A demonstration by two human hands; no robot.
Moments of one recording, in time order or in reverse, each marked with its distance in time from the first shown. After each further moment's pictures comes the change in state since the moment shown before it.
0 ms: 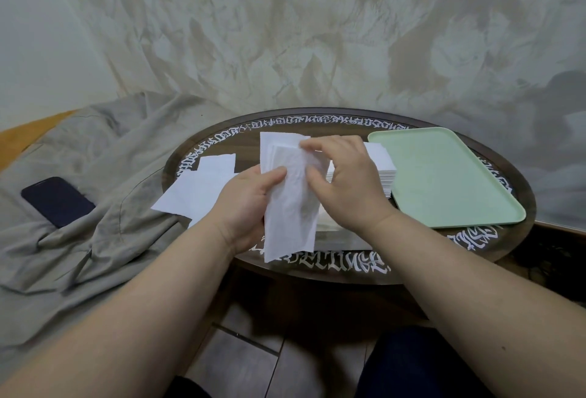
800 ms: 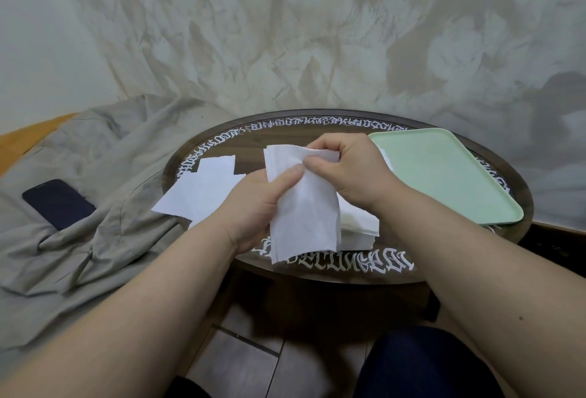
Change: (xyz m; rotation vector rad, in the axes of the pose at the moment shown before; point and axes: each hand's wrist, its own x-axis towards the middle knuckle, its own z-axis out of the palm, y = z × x) left_hand -0.005 0.003 0.008 0.198 -0.073 -0.004; right_hand 0.019 -0.002 -0.021 0.373 -0.220 0.264
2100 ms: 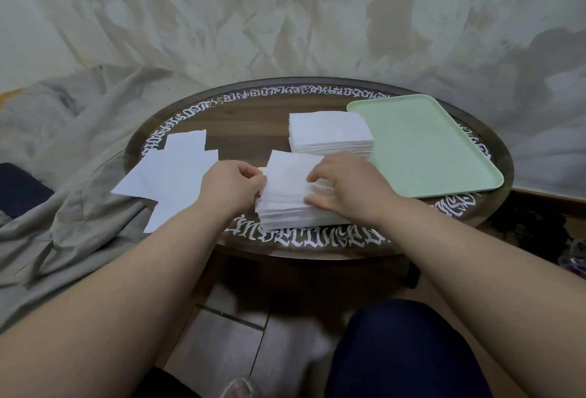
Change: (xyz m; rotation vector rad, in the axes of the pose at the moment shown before) left_hand 0.045 -0.045 -0.009 0.719 0.369 -0.060; right_hand -0.031 0.078 -0.014 -0.765 -0.215 -0.121
